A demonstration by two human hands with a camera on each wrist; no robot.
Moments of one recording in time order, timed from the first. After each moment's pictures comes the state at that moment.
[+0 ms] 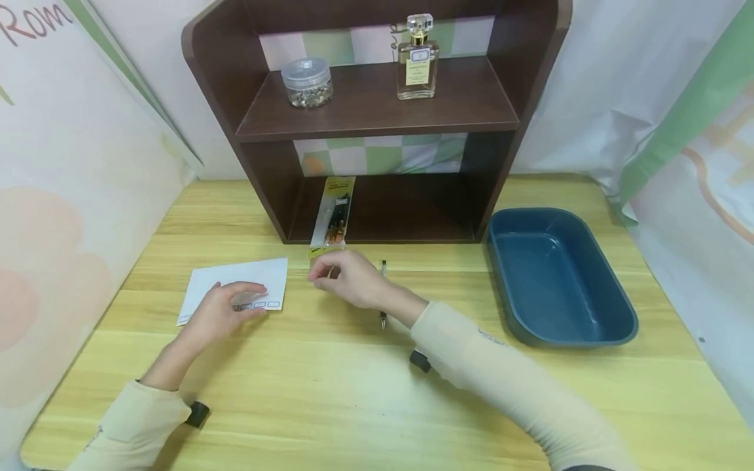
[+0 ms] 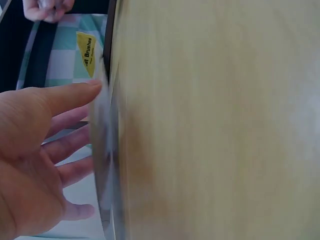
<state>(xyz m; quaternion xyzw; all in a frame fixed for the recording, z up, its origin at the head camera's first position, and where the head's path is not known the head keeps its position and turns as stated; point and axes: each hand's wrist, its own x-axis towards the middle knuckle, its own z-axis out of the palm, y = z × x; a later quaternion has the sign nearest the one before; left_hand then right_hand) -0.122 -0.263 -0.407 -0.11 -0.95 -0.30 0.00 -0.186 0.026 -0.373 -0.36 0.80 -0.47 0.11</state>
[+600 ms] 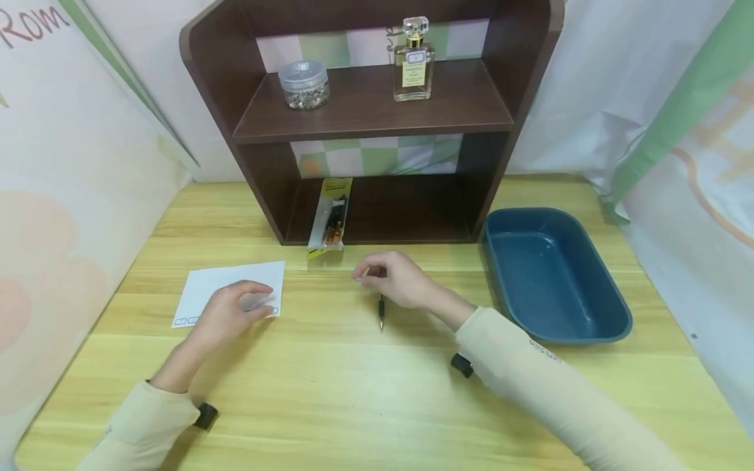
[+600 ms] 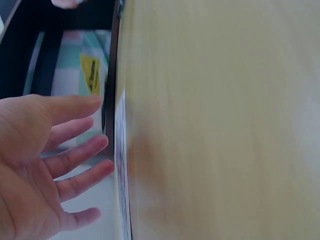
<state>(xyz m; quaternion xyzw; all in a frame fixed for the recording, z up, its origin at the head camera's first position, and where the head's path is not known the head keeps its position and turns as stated) -0.121 -0.242 -0.404 -0.11 -0.95 -0.30 0.02 -0.186 0.094 -0.378 -0.32 0.83 -0.44 0.10</state>
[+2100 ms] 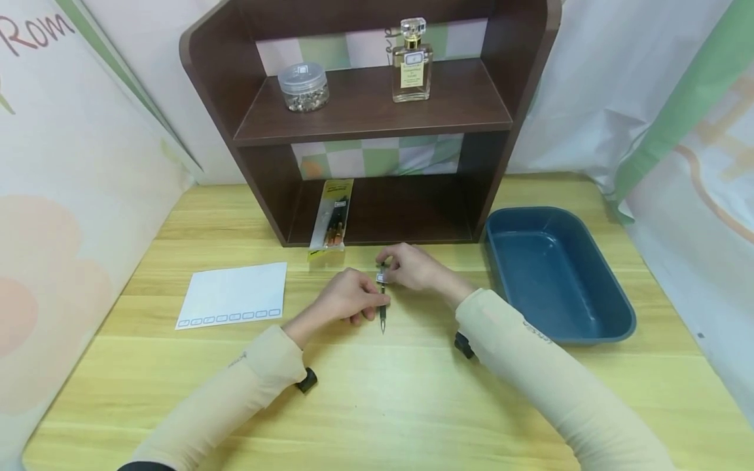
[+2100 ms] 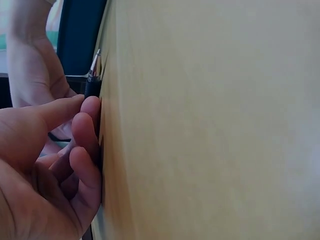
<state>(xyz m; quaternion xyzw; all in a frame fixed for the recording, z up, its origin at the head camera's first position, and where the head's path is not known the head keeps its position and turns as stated) -0.172 -0.070 -0.411 -0.07 -0.88 -0.42 -0.22 -0.226 0.115 -0.394 -0.27 0.88 -0.35 0.19</state>
